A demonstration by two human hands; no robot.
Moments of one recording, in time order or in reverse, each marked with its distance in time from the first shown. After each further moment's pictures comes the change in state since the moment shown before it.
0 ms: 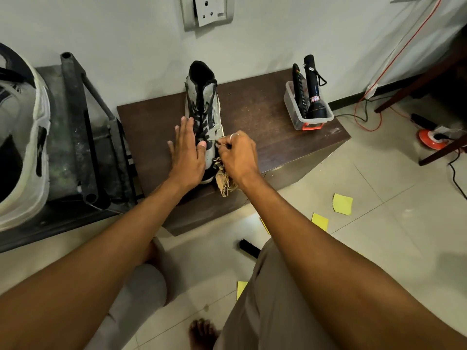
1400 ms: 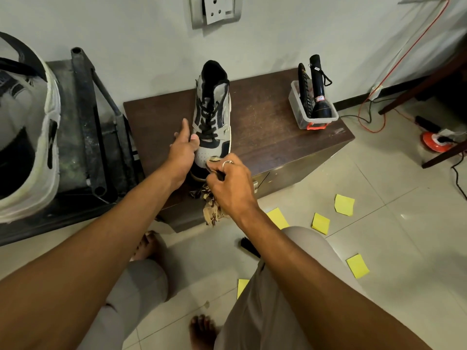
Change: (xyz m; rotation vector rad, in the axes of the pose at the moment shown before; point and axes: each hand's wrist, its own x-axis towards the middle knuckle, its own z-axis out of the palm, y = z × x) left_hand 0.007 -0.005 -0.026 -0.521 -0.094 -0.409; right_hand -0.080 -0.022 0.002 0.135 -0.063 -0.063
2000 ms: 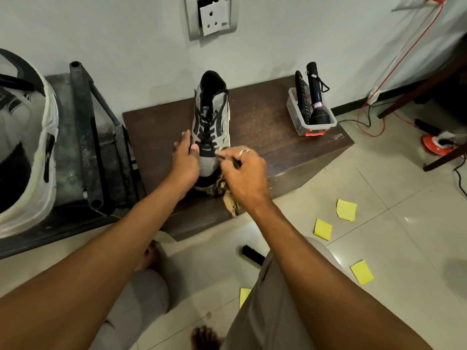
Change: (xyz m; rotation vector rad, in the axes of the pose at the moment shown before) left_hand -0.011 0.010 0.017 0.128 0.107 0.071; right_hand 0.031 0.005 -0.028 0.112 0.142 -0.048
